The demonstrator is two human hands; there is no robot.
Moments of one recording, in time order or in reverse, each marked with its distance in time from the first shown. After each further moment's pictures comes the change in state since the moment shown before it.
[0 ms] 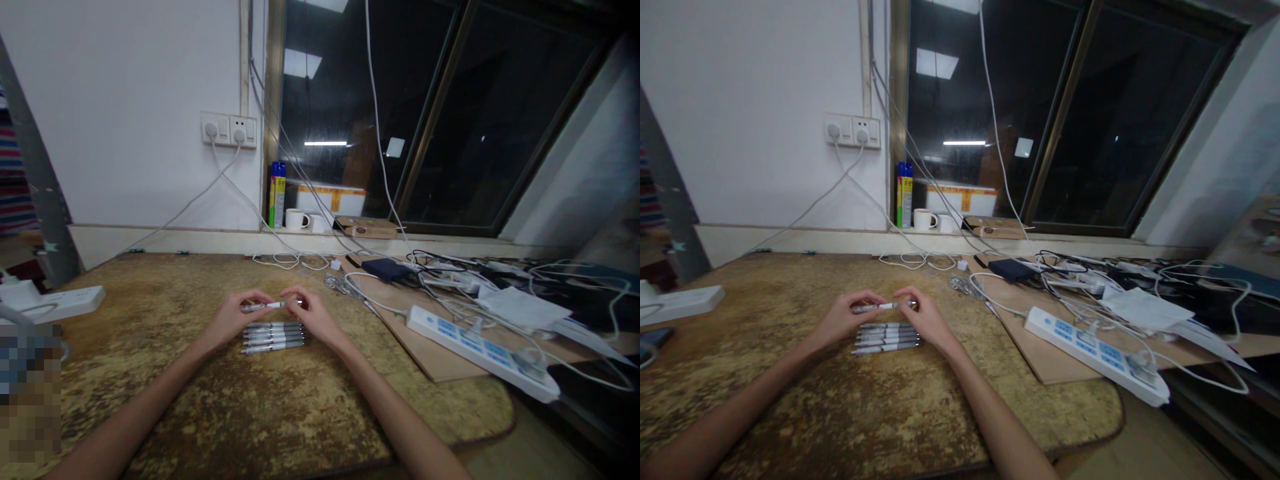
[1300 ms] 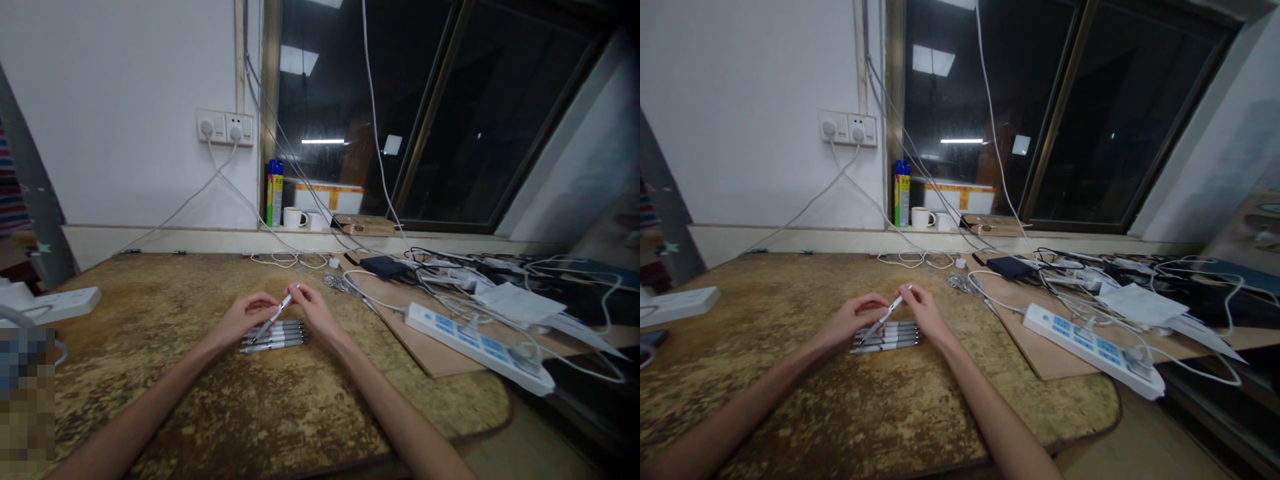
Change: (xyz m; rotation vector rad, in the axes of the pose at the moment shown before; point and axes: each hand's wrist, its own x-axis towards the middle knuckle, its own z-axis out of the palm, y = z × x) left_hand -0.001 0.004 0.018 -0.413 -0.128 -0.225; right_hand 0.006 -0.002 0.003 0.236 0.084 -0.003
